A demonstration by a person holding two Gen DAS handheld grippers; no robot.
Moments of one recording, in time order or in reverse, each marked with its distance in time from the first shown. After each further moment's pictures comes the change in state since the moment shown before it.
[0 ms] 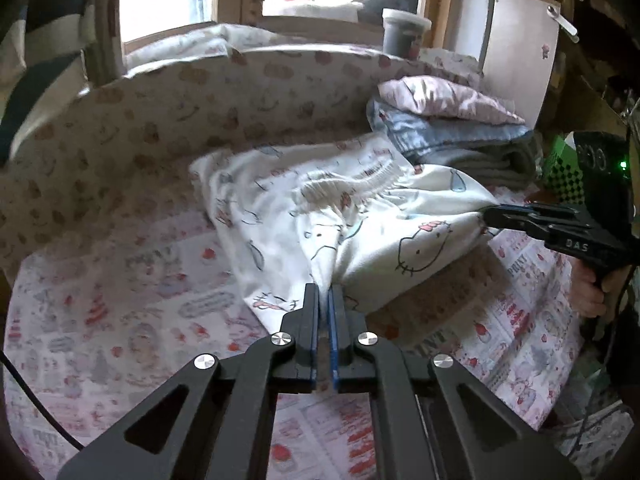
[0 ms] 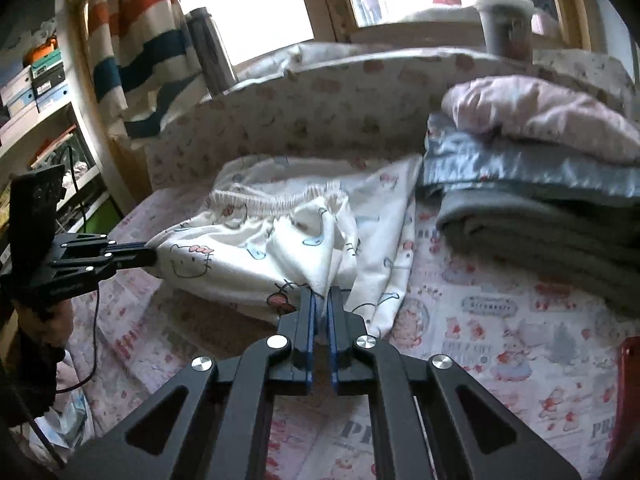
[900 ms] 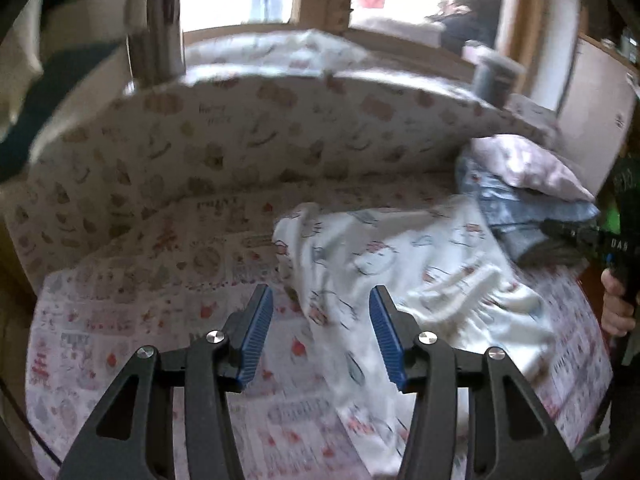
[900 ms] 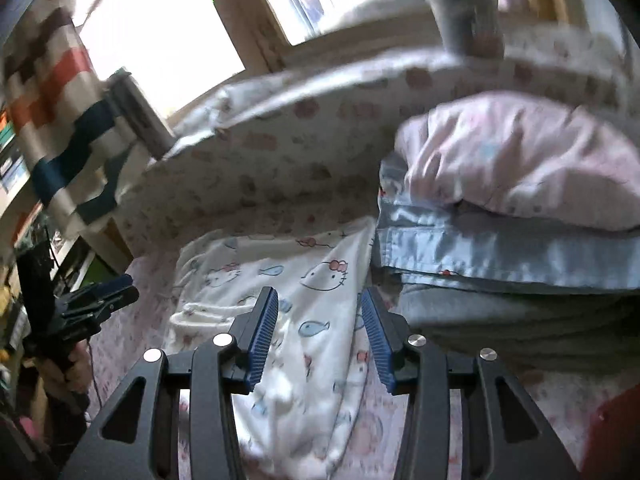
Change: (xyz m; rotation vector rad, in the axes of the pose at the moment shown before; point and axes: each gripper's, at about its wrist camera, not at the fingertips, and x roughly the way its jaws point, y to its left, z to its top) left arm 0.044 0.078 0.080 -0.166 0.025 0.111; right arm 0.035 -0.060 0.105 0.226 0.071 -0.023
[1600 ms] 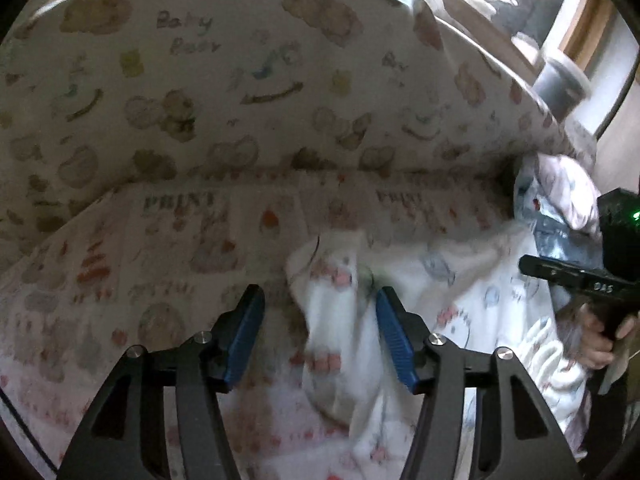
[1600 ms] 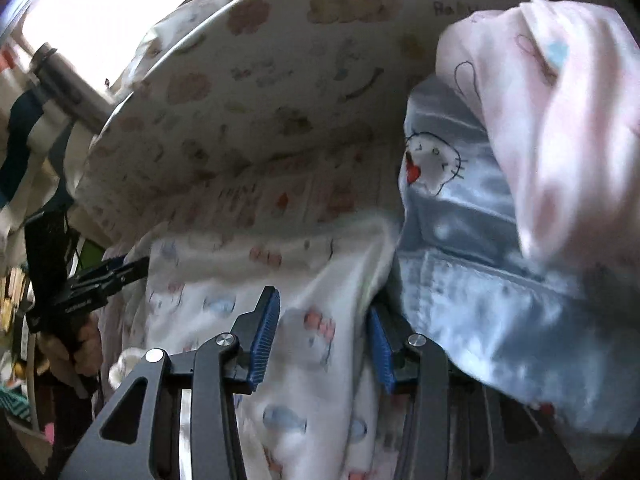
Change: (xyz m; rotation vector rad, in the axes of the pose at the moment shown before) left arm 0.110 0.043 0.042 -0.116 0.146 -0.118; right arm 0.131 -0.019 0.041 0.056 0.203 0.016
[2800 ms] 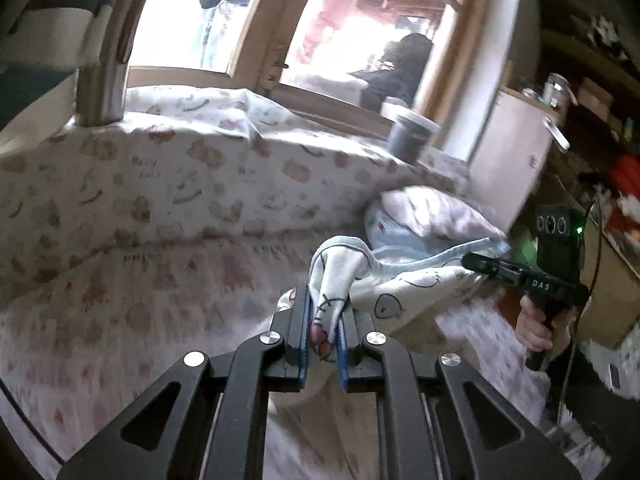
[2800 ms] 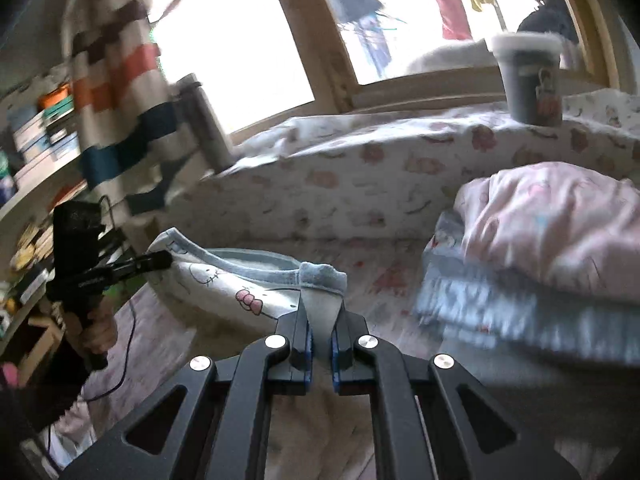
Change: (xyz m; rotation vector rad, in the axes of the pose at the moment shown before) left arm -0.142 -0.043 -0.084 0.188 -0.324 -0.258; right arm -0.132 0.042 -0.091 -0.287 -0.396 0.118
